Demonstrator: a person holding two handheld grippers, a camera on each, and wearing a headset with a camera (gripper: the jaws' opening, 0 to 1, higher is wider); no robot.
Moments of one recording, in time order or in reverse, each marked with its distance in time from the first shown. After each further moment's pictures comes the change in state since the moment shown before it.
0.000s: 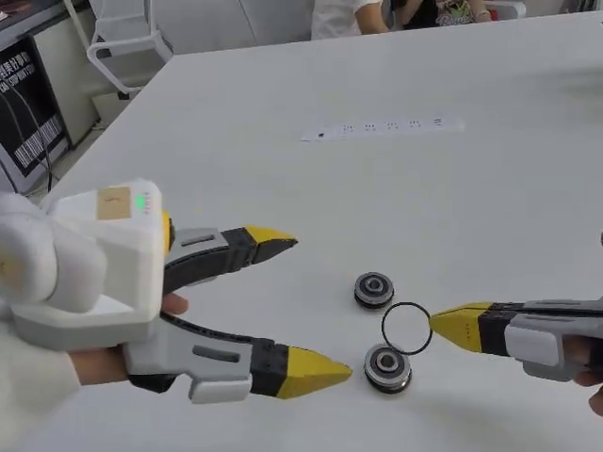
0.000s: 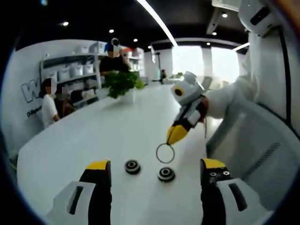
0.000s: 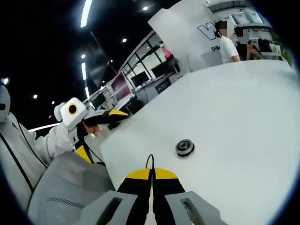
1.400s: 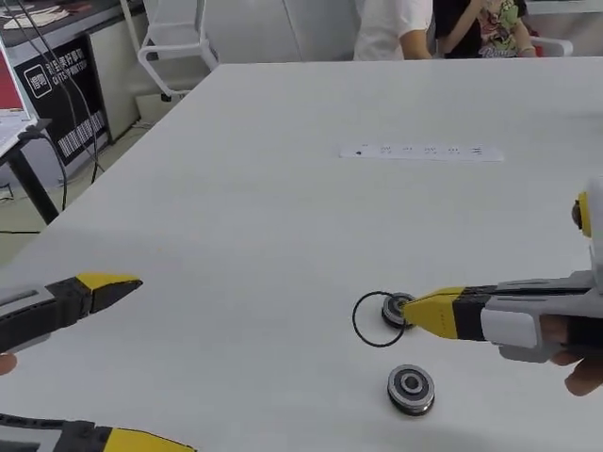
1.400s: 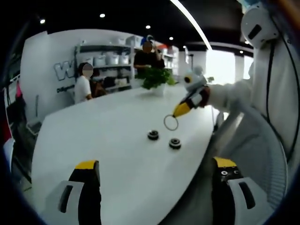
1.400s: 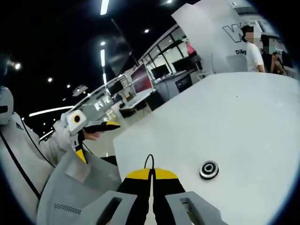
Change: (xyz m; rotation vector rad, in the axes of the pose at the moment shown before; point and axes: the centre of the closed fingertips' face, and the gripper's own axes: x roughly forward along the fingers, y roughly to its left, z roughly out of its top) left arm -0.117 -0.006 -0.048 -0.205 0.018 0.264; right arm 0.039 0.041 0.028 -0.135 0.092 0.146
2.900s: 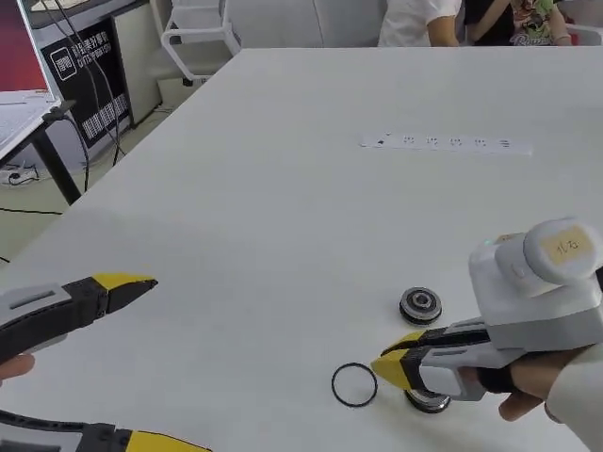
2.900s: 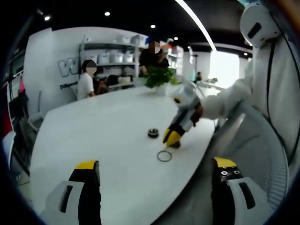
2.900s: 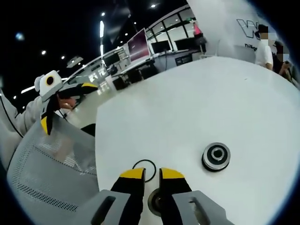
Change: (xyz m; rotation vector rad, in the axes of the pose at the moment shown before) left arm -0.001 -0.003 -0.007 -0.027 0.006 0.020; right arm 0.051 -0.041 -0.065 -0.101 0.239 -0.085
